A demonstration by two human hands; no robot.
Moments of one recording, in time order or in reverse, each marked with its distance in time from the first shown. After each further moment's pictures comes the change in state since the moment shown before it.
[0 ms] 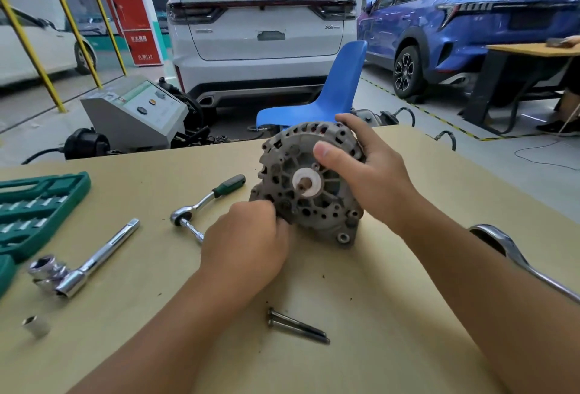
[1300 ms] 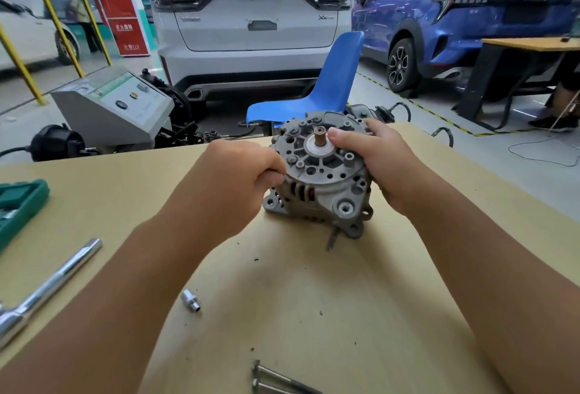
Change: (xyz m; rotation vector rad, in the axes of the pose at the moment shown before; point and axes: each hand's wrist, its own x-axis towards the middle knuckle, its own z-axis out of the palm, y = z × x) left_hand 0.081 -0.010 -0.029 -0.186 0.221 0.629; right_hand 0.071 0.038 -0.015 0.293 -0.116 0.235
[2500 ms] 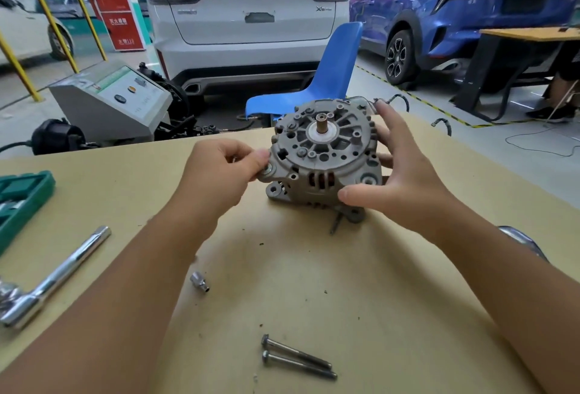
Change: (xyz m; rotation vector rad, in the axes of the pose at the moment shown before) left_hand -0.010 -0.026 0.025 -0.678 0.091 -0.806; right_hand -0.070 0.009 -0.005 -0.384 0.027 -0.185
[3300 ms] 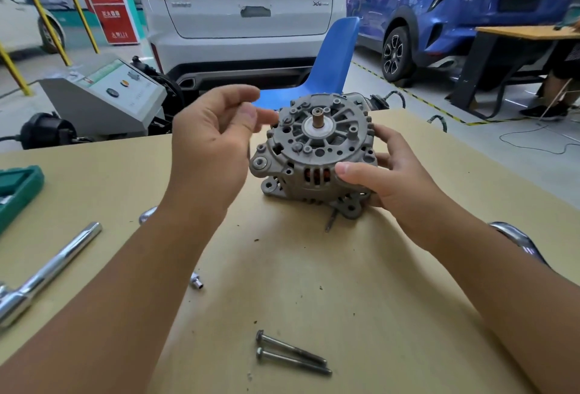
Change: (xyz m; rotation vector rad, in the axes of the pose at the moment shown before) left_hand -0.019 0.031 0.010 -0.172 0.136 0.380; right_hand 0.002 0.013 0.007 0.367 0.024 0.196
